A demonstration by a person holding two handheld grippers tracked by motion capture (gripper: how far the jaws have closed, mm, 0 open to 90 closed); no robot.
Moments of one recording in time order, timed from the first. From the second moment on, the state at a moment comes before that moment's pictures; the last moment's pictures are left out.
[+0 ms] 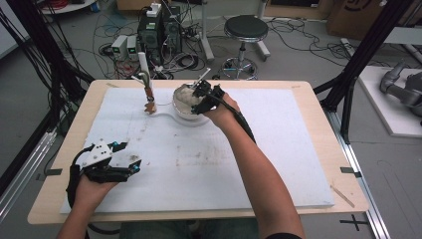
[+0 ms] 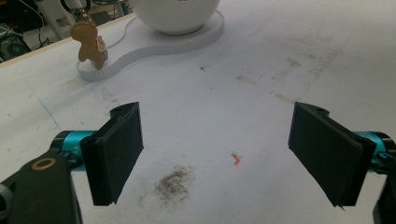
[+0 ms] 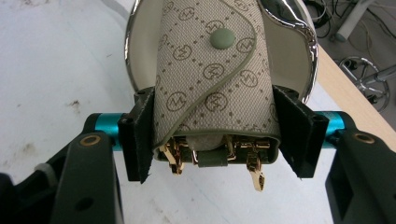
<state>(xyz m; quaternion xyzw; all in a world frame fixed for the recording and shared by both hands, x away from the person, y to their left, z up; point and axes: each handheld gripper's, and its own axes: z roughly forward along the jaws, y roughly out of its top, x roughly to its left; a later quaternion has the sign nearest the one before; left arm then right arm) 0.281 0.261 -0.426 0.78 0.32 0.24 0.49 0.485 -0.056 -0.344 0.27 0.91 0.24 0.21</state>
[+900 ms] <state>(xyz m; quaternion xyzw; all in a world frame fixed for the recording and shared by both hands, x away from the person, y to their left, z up) 0.281 0.256 -0.427 0.78 0.31 0.24 0.49 0.472 -0.086 -0.331 0.31 0.88 0.28 0.23</state>
